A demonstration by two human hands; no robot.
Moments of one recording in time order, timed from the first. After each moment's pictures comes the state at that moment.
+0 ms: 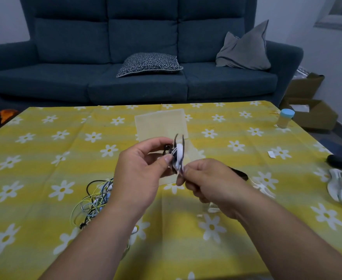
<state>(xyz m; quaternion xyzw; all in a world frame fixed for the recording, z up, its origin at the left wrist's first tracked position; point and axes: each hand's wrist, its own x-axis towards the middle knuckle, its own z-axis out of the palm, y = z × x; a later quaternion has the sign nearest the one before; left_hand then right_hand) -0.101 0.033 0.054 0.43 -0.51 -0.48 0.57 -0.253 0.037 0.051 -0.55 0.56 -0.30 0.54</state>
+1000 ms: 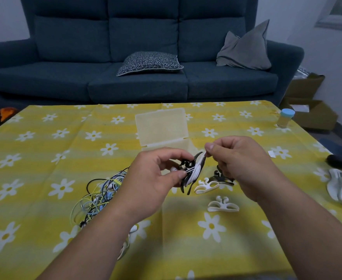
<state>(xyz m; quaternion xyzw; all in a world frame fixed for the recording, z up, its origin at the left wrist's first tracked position) -0.098 0.037 0.053 0.40 -0.65 -0.47 0.45 -0.292 0.026 0.070 -0.53 0.58 -0.43 0.44</state>
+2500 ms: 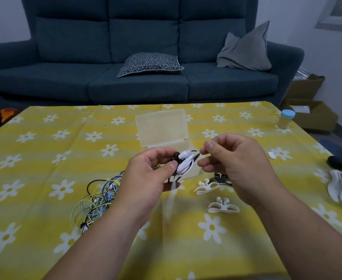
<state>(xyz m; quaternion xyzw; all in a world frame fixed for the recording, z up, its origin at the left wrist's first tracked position) -0.107 0.039 0.052 0.48 -0.46 -0.55 0.51 -0.280 0.033 0.072 -0.49 0.51 -0.54 0.46</state>
